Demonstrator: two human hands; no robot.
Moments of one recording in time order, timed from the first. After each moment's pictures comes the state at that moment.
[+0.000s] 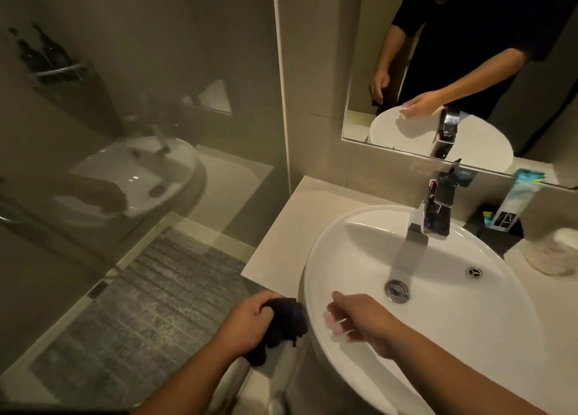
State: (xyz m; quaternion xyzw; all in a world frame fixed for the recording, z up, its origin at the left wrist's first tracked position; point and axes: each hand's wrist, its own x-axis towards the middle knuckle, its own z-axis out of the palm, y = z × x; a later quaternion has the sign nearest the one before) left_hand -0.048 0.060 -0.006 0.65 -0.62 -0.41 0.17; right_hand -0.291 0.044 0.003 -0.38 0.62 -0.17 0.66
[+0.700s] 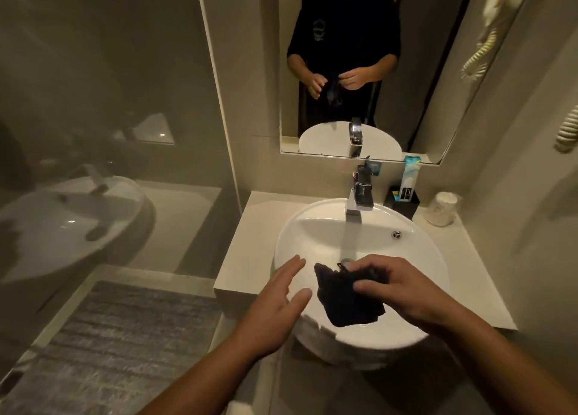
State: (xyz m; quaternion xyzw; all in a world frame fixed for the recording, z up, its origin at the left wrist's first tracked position) left_hand -0.087 0.119 0.087 0.43 -0.75 -0.44 0.25; right_hand -0.309 0.168 0.147 -0.56 0.63 -0.31 0.44
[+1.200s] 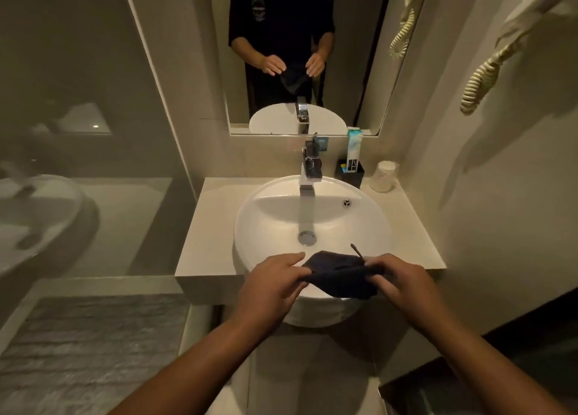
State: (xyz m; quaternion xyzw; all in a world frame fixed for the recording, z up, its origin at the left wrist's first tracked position) left_hand -0.120 0.154 0.092 0.31 -0.91 -0.19 0.21; right_hand -0.340 0.266 0.110 -0.54 0.78 -0.25 0.18
